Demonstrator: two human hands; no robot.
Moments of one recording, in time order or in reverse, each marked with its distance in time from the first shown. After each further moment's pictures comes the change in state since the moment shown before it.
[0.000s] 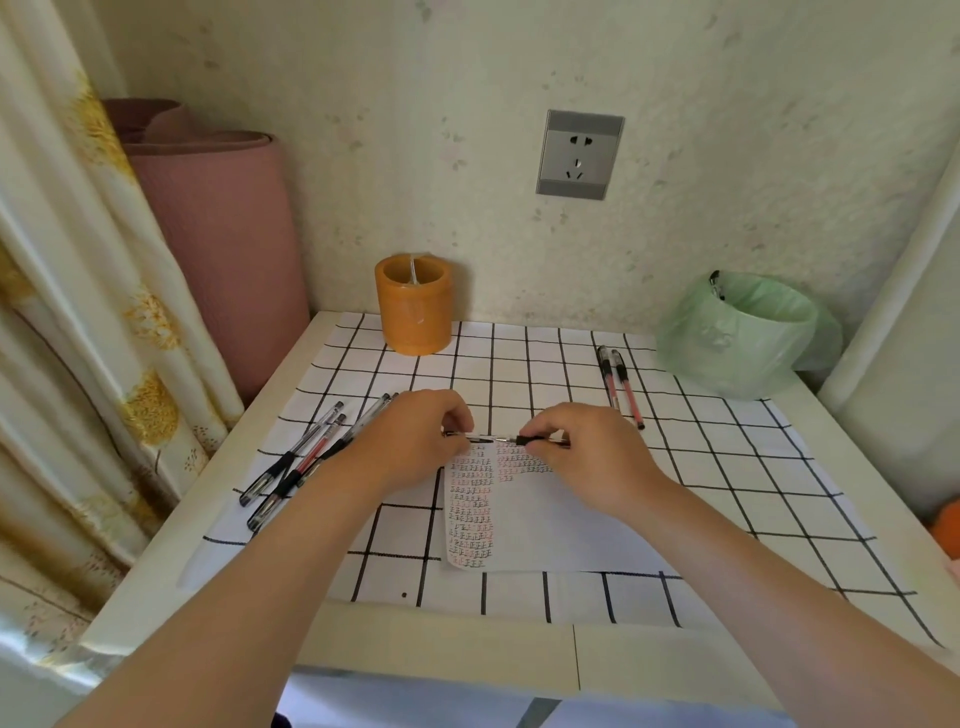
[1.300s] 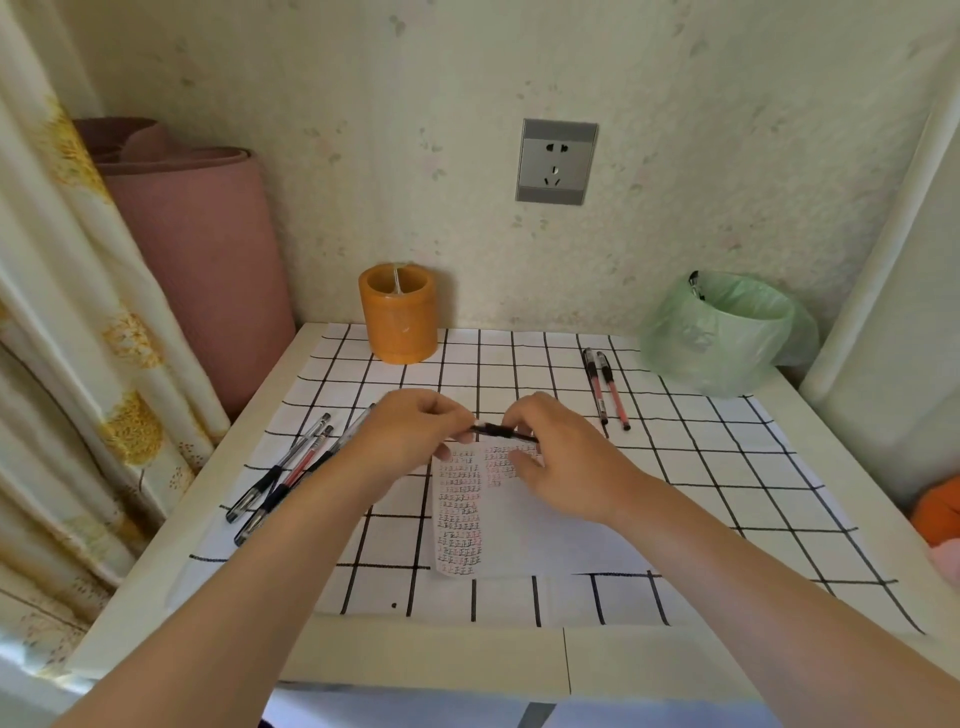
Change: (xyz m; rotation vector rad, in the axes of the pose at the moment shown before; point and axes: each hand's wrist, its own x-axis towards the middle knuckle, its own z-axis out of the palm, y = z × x) left_hand -0.005 0.033 -0.011 -0.538 0.016 -0.330; right_hand -0.002 -0.010 -0.004 -0.049 -0.077 -0.195
